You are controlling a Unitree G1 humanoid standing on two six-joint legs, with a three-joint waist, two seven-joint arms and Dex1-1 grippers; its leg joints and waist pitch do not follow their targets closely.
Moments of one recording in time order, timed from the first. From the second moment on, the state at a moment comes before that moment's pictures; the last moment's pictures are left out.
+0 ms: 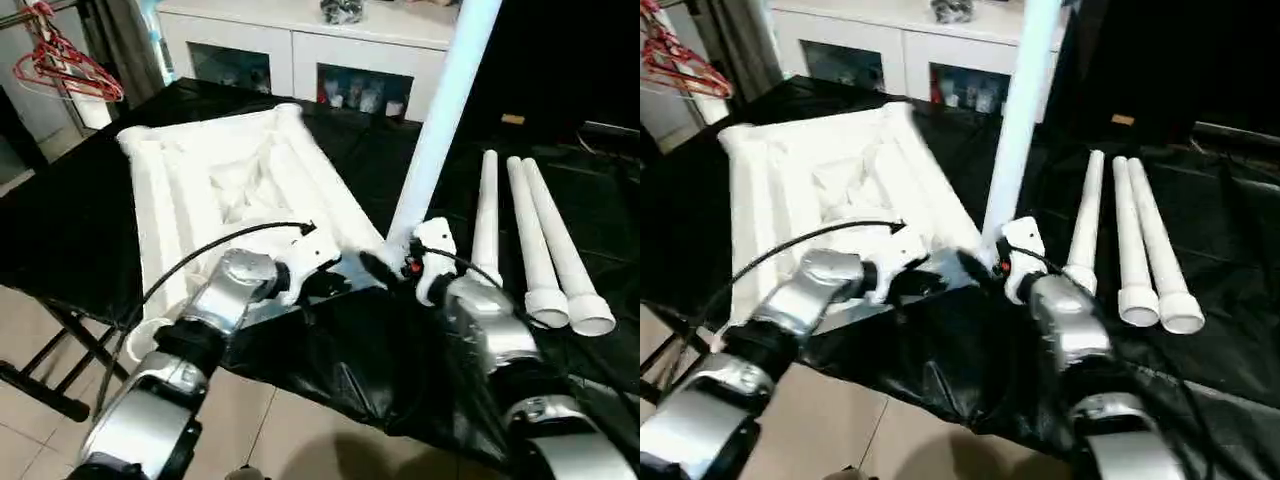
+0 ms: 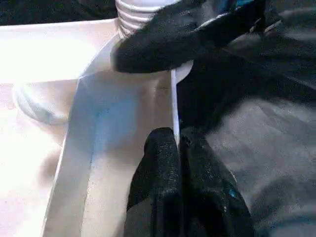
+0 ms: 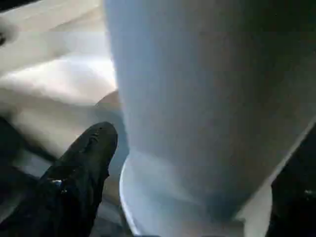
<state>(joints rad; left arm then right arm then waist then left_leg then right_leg) -0.69 0.20 -0.28 0.74 0.11 0.09 -1.02 -0.54 -0.21 0.04 0.77 0.10 -0.04 0.75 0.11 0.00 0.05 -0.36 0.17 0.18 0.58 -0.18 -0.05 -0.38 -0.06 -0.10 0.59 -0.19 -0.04</state>
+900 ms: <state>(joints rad) -0.68 0.30 -0.28 0.77 0.07 0.01 -1.26 -0.48 -0.29 0.11 0.67 0.14 0.03 1.09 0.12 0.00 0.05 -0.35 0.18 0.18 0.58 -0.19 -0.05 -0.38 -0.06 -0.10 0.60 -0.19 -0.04</state>
